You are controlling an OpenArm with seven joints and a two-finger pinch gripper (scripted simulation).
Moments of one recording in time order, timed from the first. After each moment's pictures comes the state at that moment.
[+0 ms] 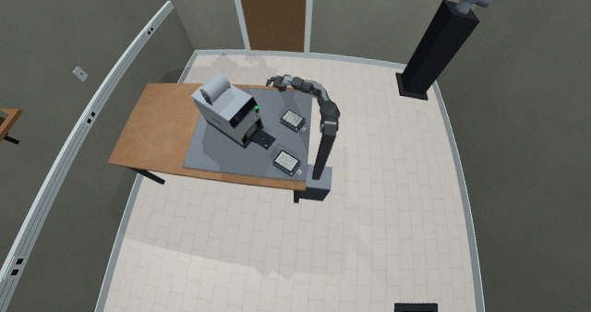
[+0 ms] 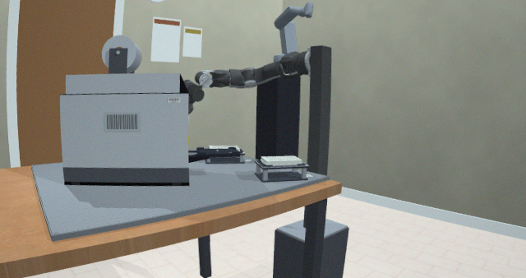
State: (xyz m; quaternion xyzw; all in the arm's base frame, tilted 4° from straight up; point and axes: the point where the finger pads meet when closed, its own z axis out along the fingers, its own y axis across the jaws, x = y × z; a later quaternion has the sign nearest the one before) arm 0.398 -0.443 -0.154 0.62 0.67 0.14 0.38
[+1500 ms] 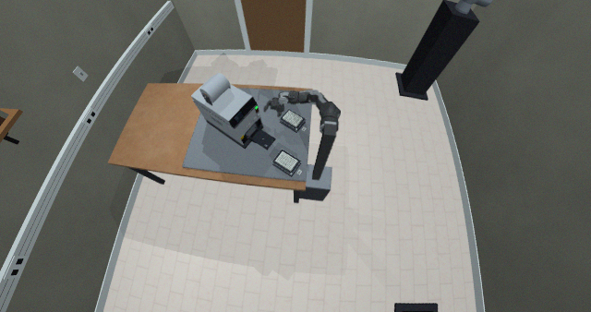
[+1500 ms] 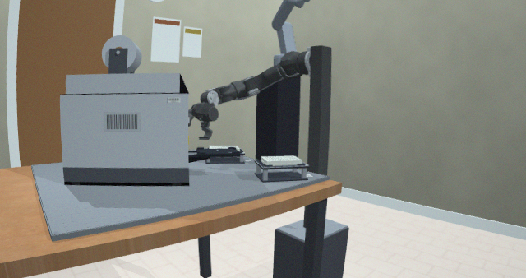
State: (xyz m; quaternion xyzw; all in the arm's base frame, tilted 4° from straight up) arm 0.394 -0.293 -0.268 0.61 0.73 0.24 0.17
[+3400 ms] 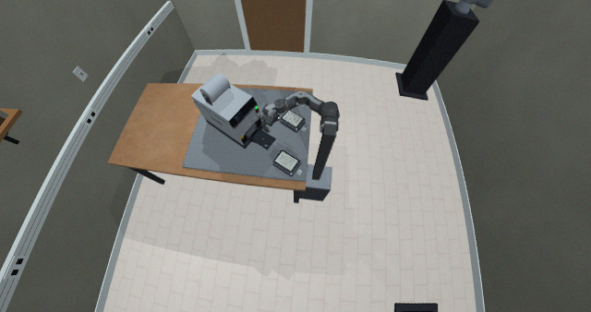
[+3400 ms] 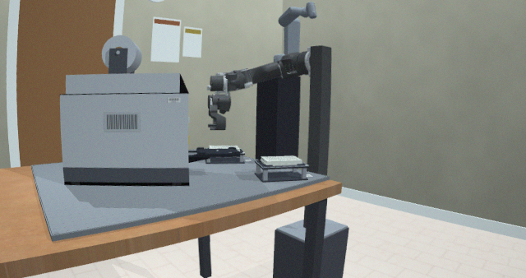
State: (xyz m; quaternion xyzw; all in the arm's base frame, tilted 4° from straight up) arm 0.369 -0.165 -0.246 0.23 0.97 -0.02 0.02
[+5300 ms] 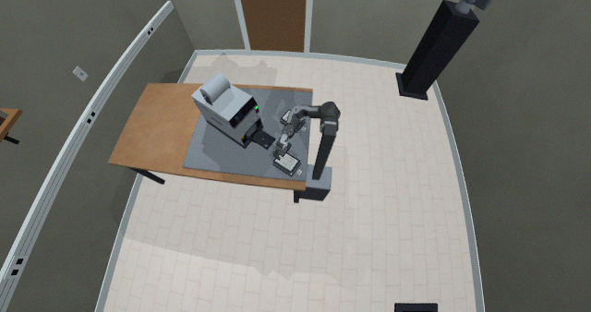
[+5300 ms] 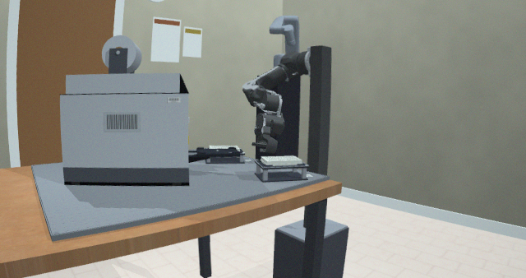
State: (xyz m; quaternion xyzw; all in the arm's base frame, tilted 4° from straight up) arm 0.277 -0.014 -0.321 0.21 0.97 -0.07 0.08
